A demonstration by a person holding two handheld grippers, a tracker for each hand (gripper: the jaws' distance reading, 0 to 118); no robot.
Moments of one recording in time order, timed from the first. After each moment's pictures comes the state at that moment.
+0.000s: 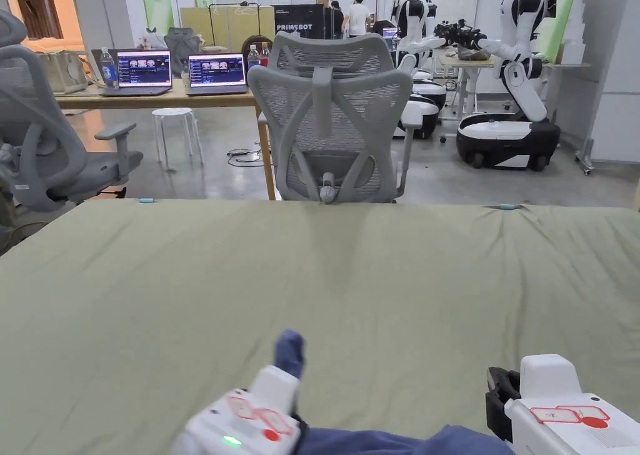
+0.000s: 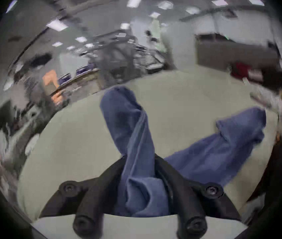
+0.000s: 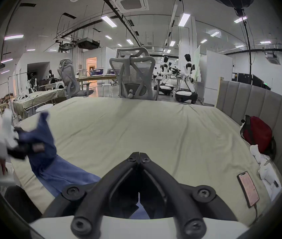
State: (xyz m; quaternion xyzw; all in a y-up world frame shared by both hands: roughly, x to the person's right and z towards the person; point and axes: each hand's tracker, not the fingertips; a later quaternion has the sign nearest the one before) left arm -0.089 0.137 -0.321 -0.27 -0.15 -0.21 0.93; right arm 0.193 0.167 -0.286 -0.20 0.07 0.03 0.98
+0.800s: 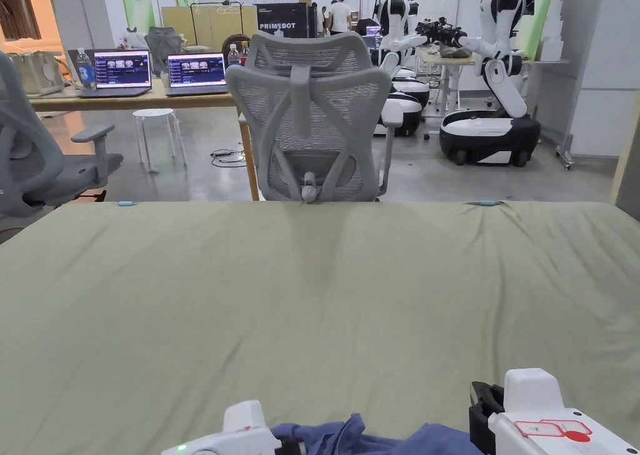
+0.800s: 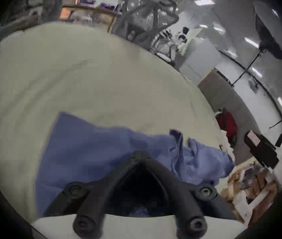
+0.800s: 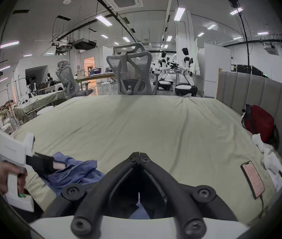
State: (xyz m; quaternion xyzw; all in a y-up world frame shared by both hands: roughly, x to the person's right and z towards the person) left arm -0.133 0.065 -0.359 -0.41 -0.18 0.23 0.86; right arm 0.203 0.153 -0.281 -0.22 0.07 0.00 0.97
